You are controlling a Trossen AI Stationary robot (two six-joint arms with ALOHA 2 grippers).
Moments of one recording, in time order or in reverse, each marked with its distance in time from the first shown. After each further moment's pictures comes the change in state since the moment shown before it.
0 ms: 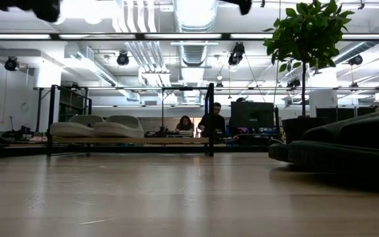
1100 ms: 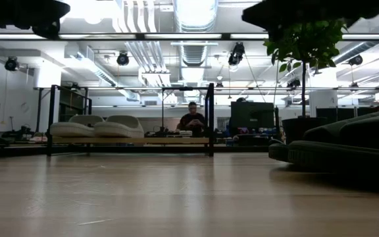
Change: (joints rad) left arm 0.000 -0.055 -0.113 -0.009 -0.021 -0.034; right arm 0.175 -0.313 -0.685 0.503 0.112 0.113
